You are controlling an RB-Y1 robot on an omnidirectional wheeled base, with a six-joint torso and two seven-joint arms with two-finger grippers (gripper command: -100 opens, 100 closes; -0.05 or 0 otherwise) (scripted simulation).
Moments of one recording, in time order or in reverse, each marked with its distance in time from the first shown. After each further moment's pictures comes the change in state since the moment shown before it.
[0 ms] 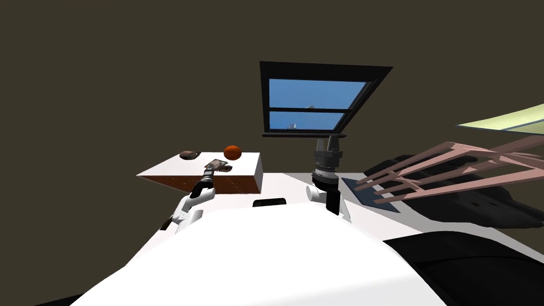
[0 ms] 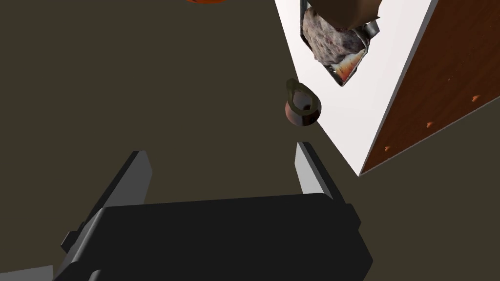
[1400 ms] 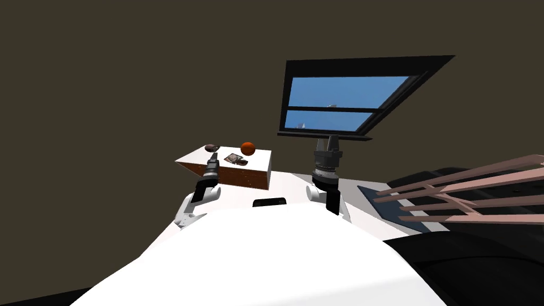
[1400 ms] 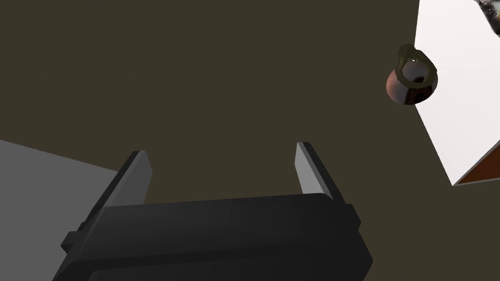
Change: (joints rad) left arm 0.112 -0.059 -0.150 -0.335 0.018 -0.228 0.022; right arm 0.000 0.000 0.000 0.000 0.000 0.000 0.000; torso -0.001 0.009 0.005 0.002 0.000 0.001
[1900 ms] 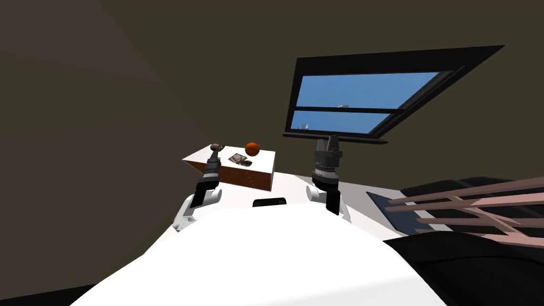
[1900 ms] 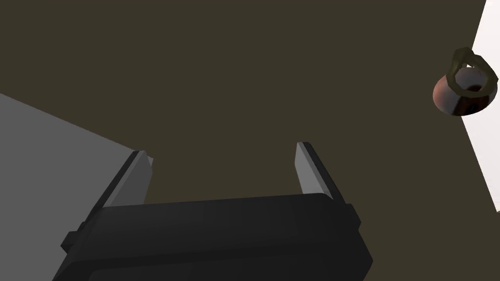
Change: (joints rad) left arm 0.058 0.007 -0.061 -0.078 -0.006 -0.126 0.046; right arm 0.000 0.000 0.000 0.000 0.000 0.000 0.000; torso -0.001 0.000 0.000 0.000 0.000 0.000
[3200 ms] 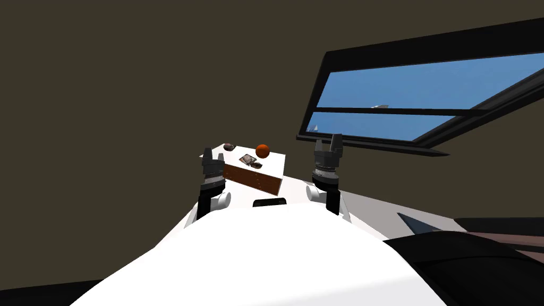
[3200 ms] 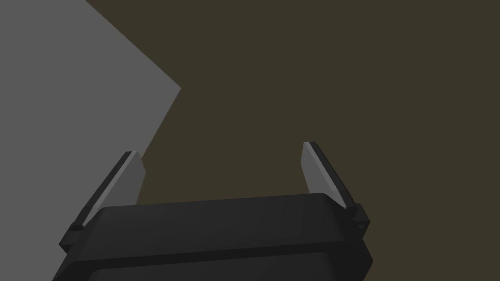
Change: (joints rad) left arm 0.130 -0.197 -0.146 -0.201 -0.022 -0.229 0.095; right arm 0.000 0.000 0.000 0.000 0.000 0.000 0.000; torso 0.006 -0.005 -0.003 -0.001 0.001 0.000
